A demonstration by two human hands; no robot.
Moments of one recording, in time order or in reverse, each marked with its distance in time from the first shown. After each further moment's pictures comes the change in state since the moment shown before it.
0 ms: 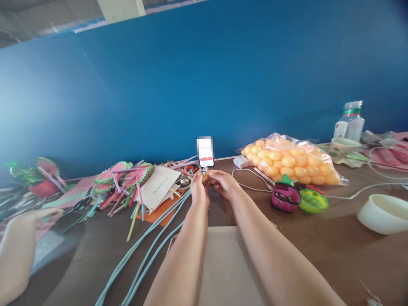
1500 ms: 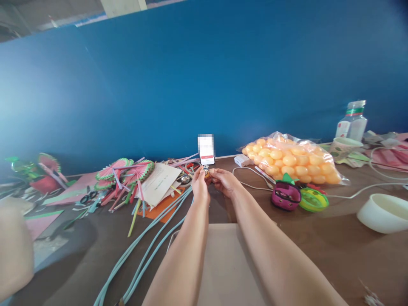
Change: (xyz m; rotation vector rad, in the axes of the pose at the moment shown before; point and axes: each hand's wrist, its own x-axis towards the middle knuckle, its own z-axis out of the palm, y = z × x) left_hand -0.004 0.003 0.003 0.081 -0.020 0.075; right_hand 0.003 0.004 -0.003 -0.073 -0.023 -0.012
